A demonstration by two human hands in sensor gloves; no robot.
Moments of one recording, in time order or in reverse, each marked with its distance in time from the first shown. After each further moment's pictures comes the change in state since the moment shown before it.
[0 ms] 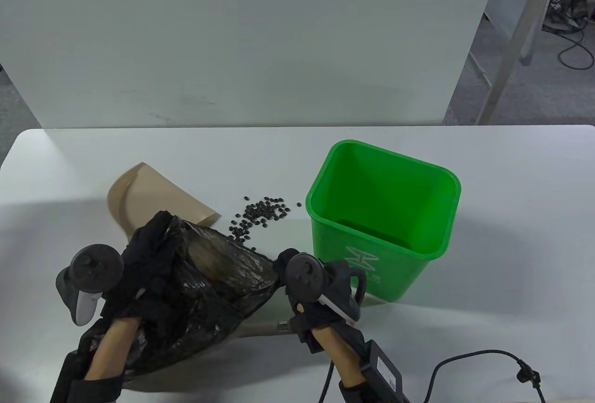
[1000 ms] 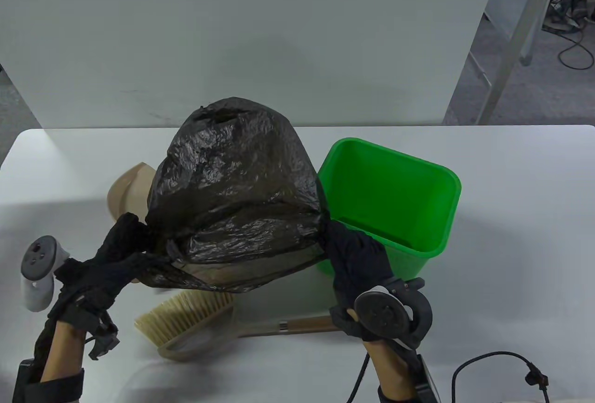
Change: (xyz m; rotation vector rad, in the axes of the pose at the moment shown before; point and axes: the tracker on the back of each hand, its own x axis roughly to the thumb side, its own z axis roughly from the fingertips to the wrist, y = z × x) left_hand -0.056 0.018 -0.004 -0.582 -0.084 0.517; right_hand -0.033 -0.081 0.049 -0.553 -0.179 -0.076
